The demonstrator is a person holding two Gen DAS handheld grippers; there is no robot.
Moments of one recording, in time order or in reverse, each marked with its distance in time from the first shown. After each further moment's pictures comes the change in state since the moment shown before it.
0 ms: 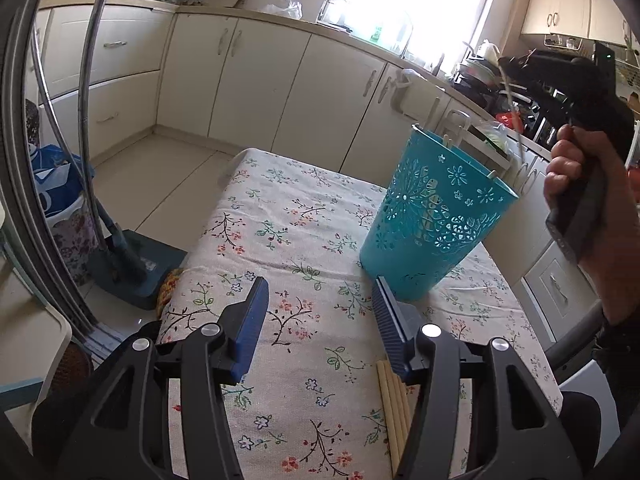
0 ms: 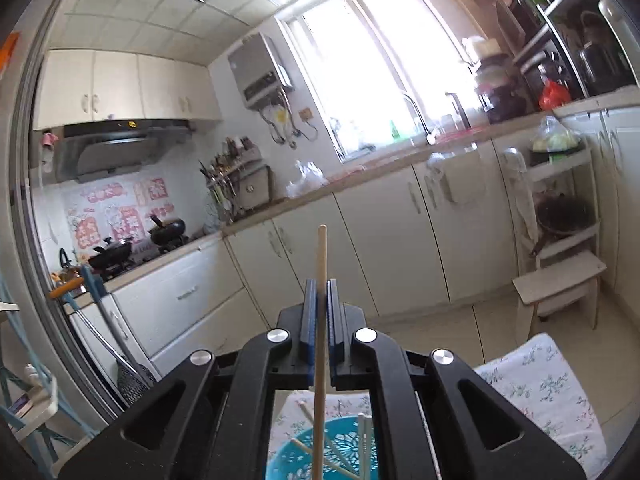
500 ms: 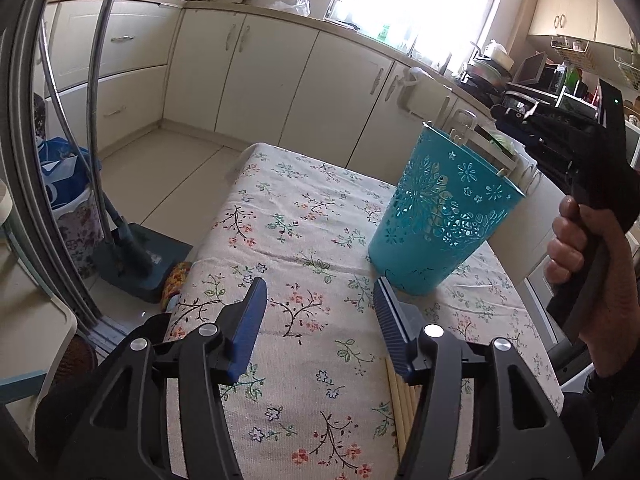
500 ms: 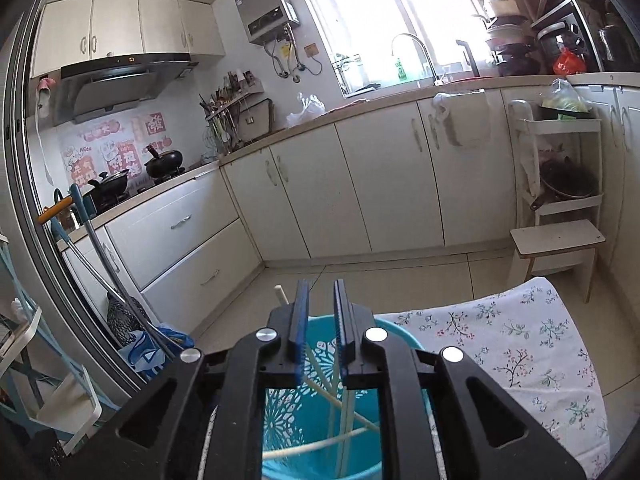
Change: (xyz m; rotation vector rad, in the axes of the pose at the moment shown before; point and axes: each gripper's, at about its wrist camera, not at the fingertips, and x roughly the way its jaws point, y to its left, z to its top) left arm -0.002 0.005 -0.002 -0.018 0.013 0.018; right arm -0.001 -0.004 -0.065 -0.059 0.205 0.005
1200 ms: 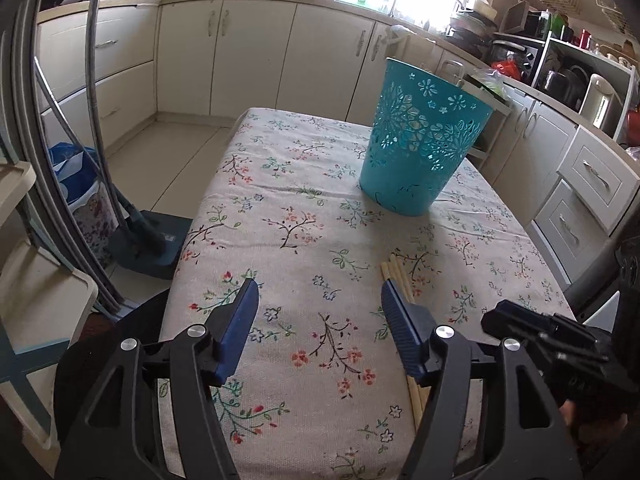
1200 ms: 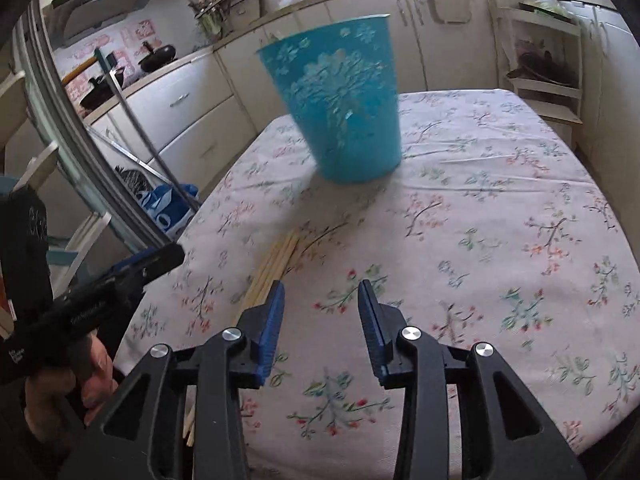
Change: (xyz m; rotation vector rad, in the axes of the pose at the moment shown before) left arm -0.031 -0.013 -0.046 0.119 0.116 0.046; right arm -0.109 0.023 -0.196 -0.007 0.423 -0.029
